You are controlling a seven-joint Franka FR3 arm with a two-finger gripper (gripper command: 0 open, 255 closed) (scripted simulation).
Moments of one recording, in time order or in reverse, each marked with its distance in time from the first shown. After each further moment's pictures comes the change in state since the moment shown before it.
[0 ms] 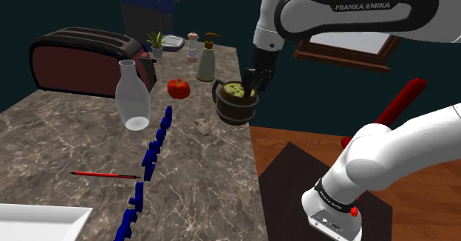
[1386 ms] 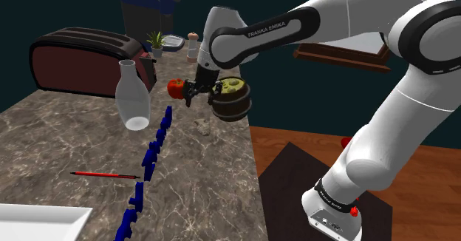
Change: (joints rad) arm 0.011 0.535 0.120 0.235 0.037 0.435 0.329
